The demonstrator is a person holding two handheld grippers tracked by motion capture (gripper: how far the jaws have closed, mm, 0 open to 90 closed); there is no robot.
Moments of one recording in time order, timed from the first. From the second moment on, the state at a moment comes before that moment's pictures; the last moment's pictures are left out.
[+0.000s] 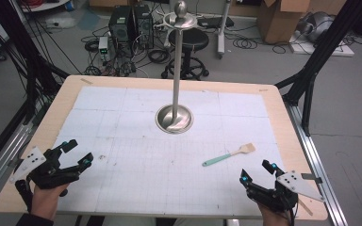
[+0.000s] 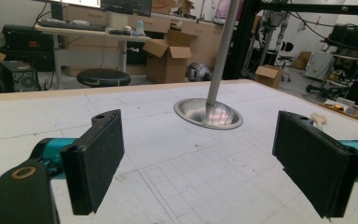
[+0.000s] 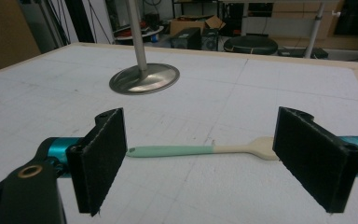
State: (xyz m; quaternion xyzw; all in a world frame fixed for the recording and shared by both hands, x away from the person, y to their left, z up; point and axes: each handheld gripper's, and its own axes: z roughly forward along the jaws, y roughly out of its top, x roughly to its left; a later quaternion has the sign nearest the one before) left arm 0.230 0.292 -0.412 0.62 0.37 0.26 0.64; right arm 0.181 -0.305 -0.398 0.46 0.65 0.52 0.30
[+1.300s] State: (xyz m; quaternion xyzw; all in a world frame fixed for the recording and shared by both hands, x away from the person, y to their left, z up) left arm 0.233 0.290 -0.415 0.63 0.37 0.25 0.64; right arm 0.307 -0.279 -0.406 0.50 0.70 0.44 0.25
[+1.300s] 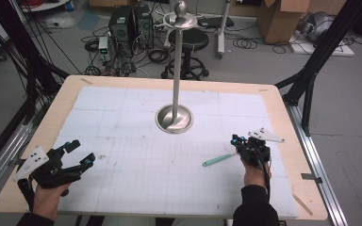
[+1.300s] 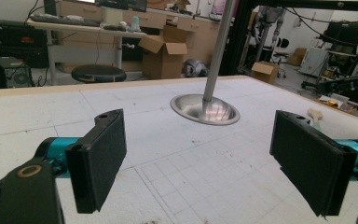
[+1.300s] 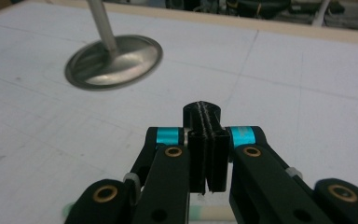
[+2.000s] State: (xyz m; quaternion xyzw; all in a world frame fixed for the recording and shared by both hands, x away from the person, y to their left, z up) left arm 0.234 0.287 -0.417 0.64 0.37 0.24 0.63; right arm 0.337 -0.282 -0.444 0.54 0.75 0.31 0.24
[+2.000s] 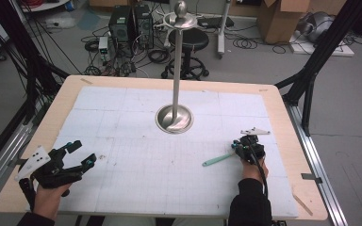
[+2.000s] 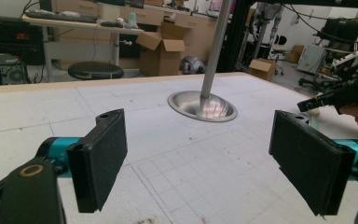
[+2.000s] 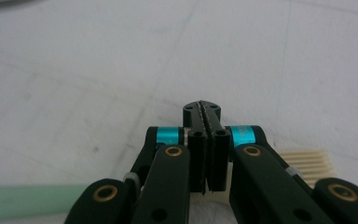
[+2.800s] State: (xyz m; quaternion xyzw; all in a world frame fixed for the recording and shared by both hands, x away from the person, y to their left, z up) left arm 0.230 0.293 -0.417 0.63 0.38 0.24 0.63; right arm 0.272 -0.307 -0.440 0.52 0.77 0.32 0.20
